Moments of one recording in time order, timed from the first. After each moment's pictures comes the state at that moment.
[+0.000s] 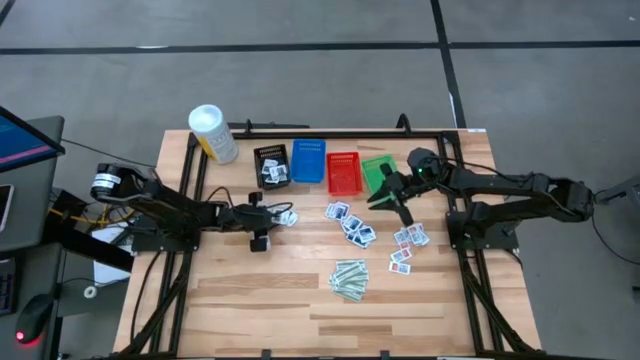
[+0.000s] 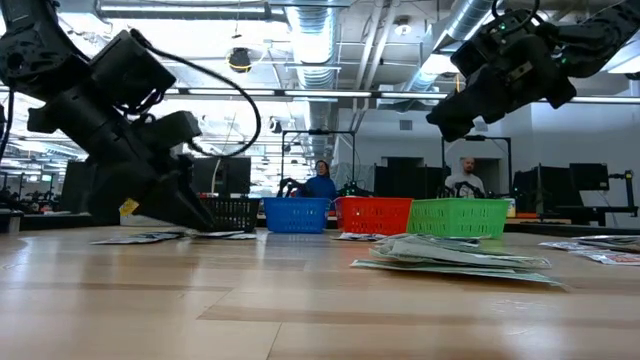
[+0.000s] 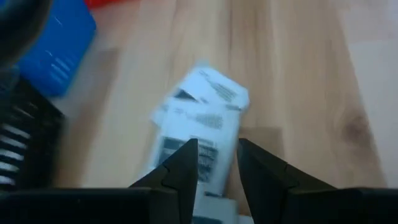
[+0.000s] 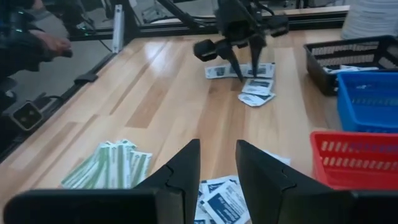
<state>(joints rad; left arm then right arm) -0.07 1.41 0.23 0.48 -0.29 0.18 -0.43 1.08 0.44 0.19 -0.65 -0.17</state>
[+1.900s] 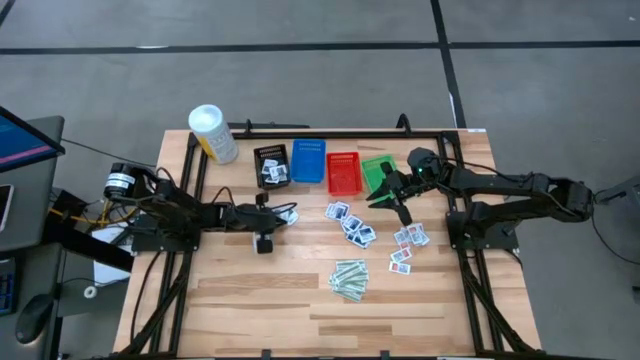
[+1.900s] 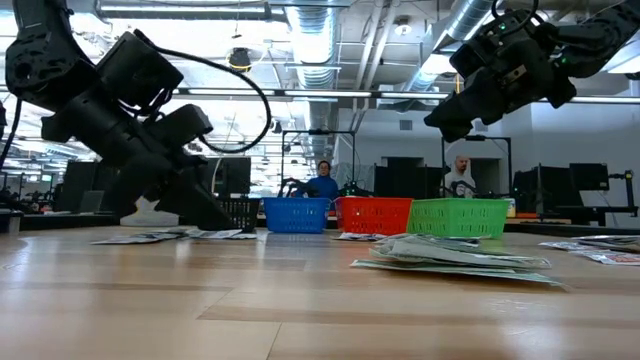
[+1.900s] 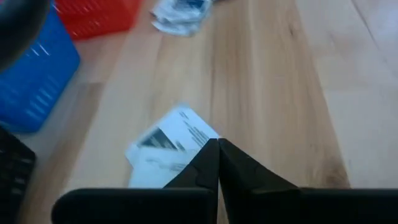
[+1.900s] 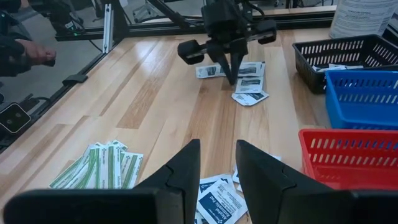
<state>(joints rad) -0.06 1.53 0.25 0.69 -0.24 0.15 -0.43 1.08 0.44 0.19 -0.62 -0.16</state>
